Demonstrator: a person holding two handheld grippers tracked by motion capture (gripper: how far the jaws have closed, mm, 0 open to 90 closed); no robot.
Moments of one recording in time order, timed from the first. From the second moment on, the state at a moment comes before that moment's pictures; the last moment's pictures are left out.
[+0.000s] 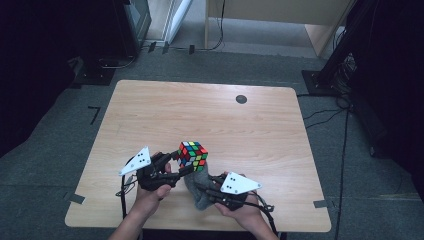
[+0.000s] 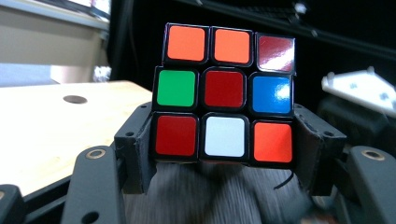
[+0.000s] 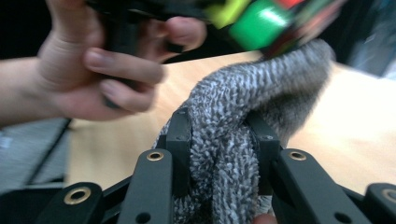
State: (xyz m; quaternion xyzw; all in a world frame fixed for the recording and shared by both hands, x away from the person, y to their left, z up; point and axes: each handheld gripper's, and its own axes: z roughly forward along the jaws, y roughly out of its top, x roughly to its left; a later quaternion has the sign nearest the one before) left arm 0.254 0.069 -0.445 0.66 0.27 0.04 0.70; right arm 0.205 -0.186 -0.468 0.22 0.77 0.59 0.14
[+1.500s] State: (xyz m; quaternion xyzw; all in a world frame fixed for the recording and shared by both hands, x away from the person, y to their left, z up) left arm 0.269 0.066 -0.453 0.70 0.31 0.01 0.64; right arm 0.221 -0.215 -0.466 0.24 0.75 0.57 0.26
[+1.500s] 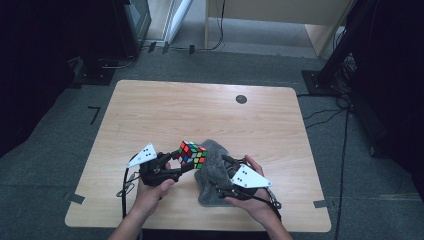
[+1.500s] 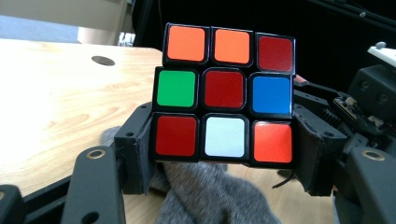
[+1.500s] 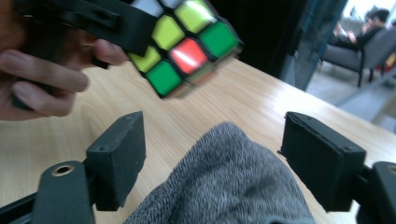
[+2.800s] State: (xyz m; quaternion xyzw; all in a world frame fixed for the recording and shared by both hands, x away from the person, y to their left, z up) left arm 0.269 0.043 -0.449 0.73 0.32 -0.09 0.60; right arm 0.208 -0.198 -0.474 0.15 0.74 0.53 0.39
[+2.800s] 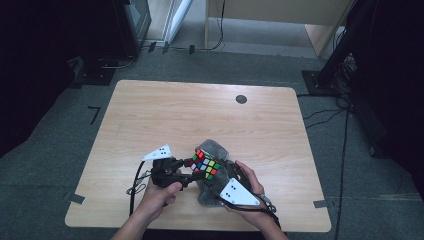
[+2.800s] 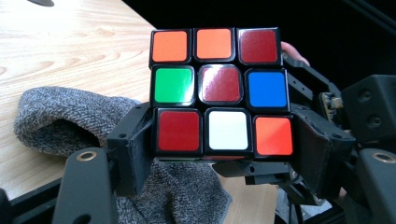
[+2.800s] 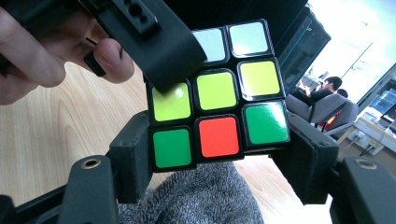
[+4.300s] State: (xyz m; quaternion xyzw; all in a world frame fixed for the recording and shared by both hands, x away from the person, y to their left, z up) left arm 0.227 0.009 -0.467 0.82 0.14 0.30 0.46; right arm 0.218 -0.203 -0.444 0.39 0.74 0.54 0.08
